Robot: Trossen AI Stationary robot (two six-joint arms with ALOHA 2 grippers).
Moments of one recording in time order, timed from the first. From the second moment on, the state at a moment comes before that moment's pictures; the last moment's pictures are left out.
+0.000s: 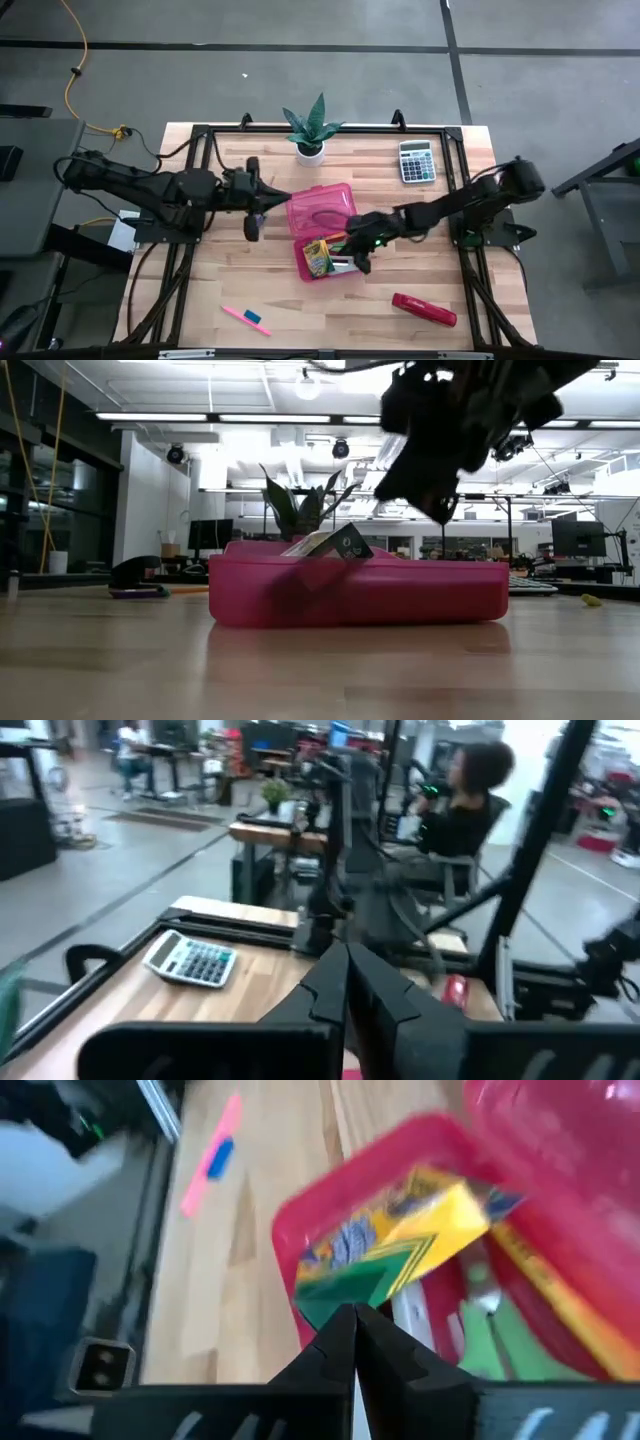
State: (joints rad) left arm -0.12 0.98 0.86 0.06 -0.33 -0.12; right arm 0.21 1.61 0.80 0.16 -0.13 0.56
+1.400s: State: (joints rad) left arm -0.13 0.90 0.82 -0.01 -0.37 -0.16; right arm 0.06 1.27 1.13 -0.31 -0.01 0.16
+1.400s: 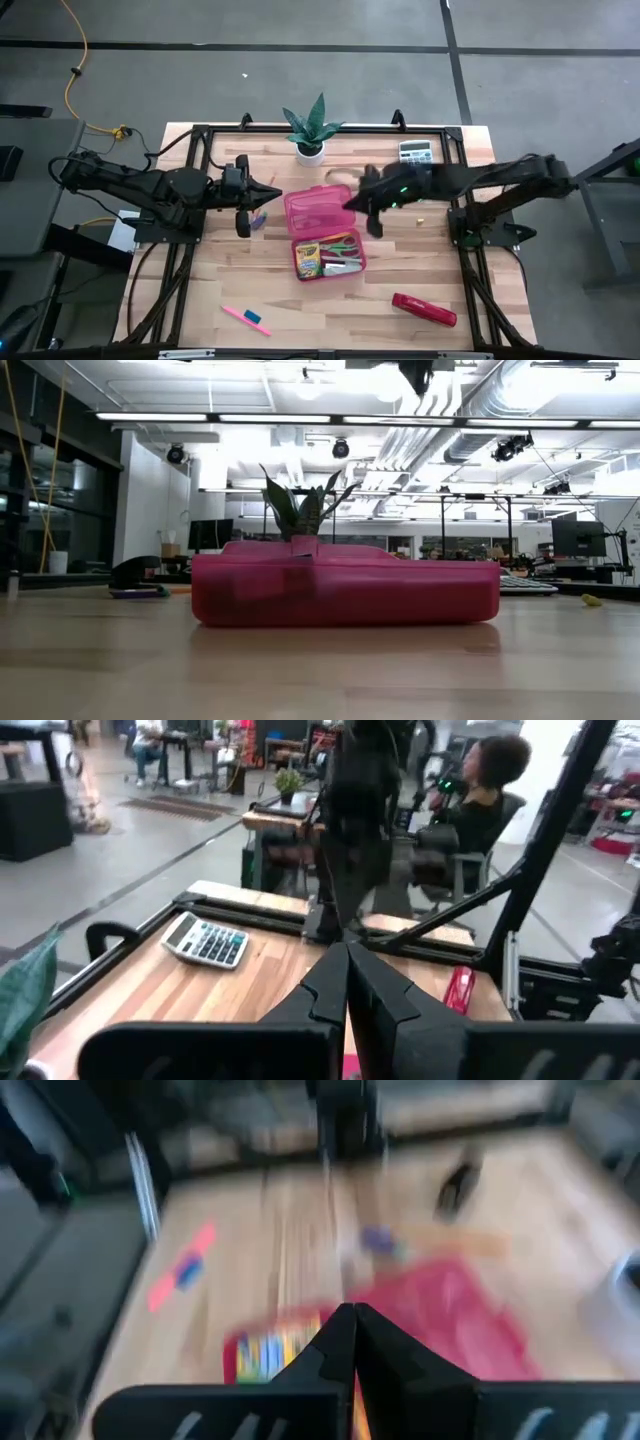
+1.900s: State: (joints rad) left arm -0.17 0.83 0.62 0.26 -0.37 -0.21; right arm 0.05 0.94 0.68 0.31 -0.03 0.29
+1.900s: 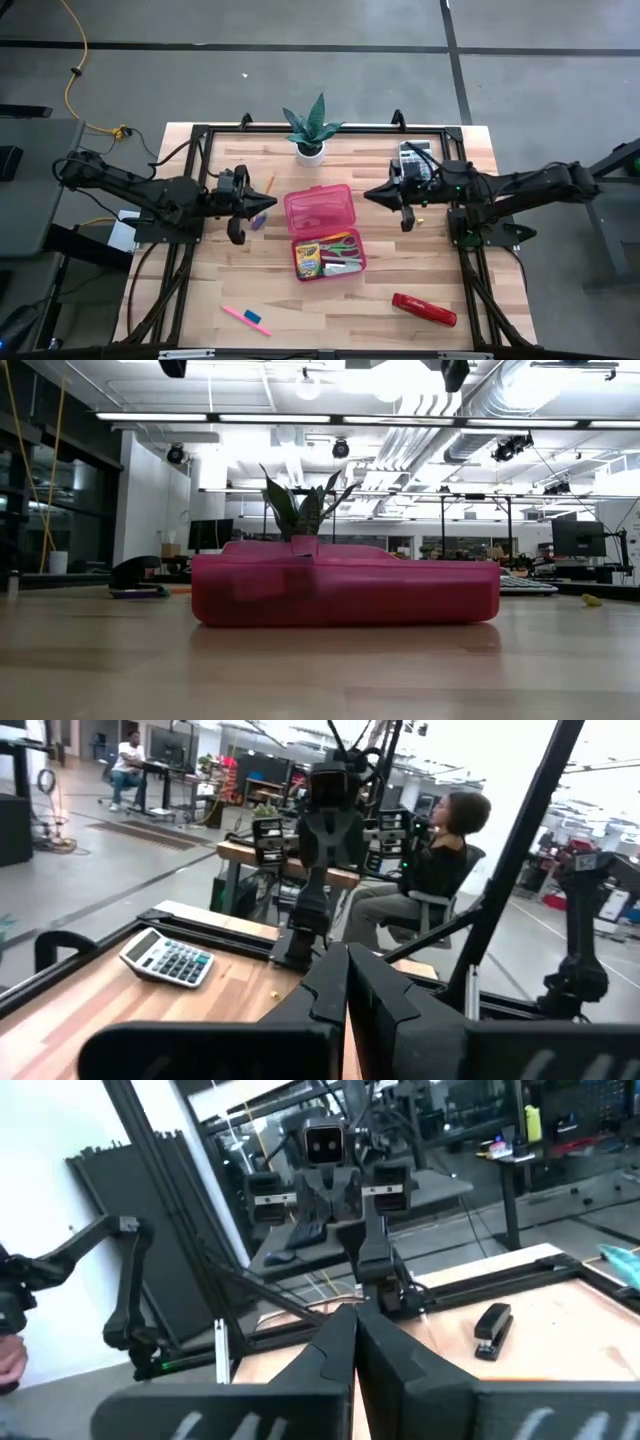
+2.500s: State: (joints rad) left arm -0.15 0.84 0.62 0.25 -0.37 -0.15; right arm 0.05 0.92 0.68 0.32 0.00 0.29
